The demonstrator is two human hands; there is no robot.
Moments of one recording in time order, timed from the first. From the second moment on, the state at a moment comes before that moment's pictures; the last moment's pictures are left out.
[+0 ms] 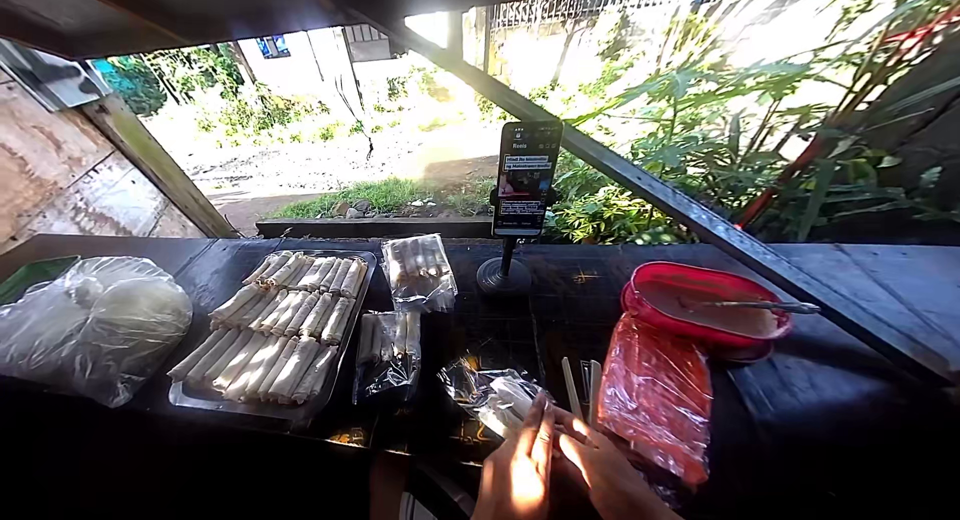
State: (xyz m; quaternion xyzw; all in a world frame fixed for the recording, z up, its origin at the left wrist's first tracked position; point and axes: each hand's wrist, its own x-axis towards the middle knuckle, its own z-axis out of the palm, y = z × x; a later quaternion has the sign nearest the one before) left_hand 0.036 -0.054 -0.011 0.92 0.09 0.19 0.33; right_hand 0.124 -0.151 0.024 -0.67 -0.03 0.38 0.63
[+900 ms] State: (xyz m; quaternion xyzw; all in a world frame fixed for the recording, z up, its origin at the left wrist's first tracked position) left_hand 0.011 -0.016 -0.018 0.88 0.16 0.23 0.37; right_hand 0.157 -0.139 0.000 -0.68 -0.17 0.35 0.62
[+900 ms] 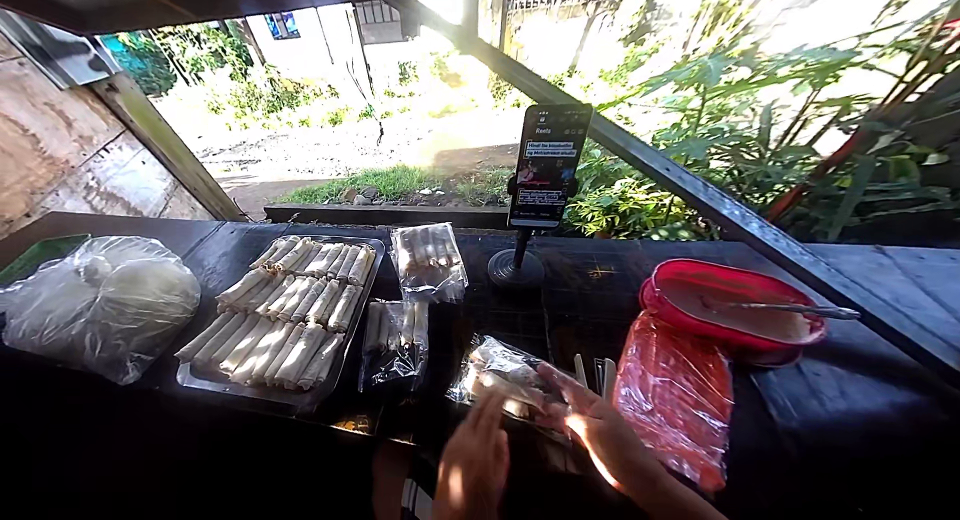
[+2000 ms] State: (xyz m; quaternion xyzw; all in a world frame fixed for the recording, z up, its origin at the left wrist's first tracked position) left_hand 0.062 0.057 -0.010 0.90 0.23 0.16 0.34; right_hand 0.147 -0.153 -0.030 -0.82 -0.39 0.09 0.42
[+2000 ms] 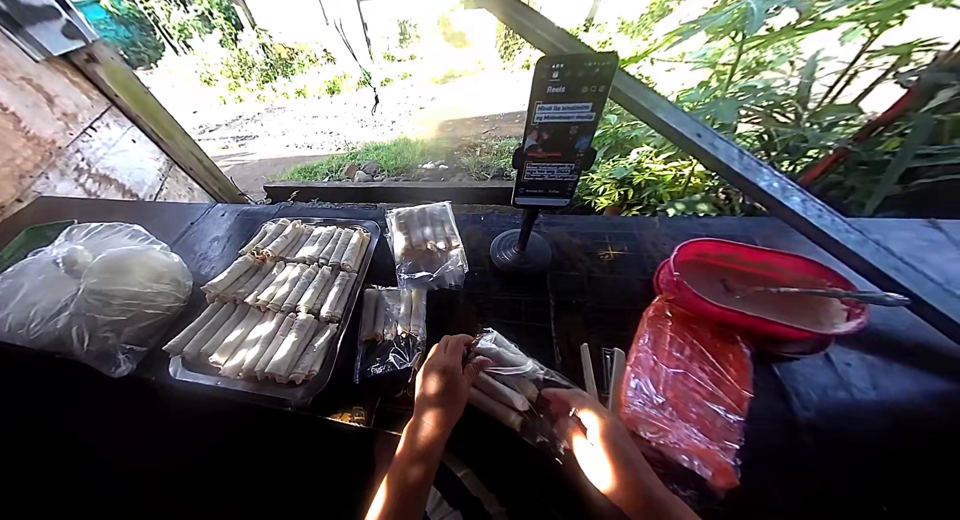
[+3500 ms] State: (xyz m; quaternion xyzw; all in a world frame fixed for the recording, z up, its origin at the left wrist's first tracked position) left_hand 0.049 -0.040 -0.051 0.94 0.04 0.30 0.13; right_hand 0.208 -0.163 0.009 -0.77 -0.61 -0.05 0.18
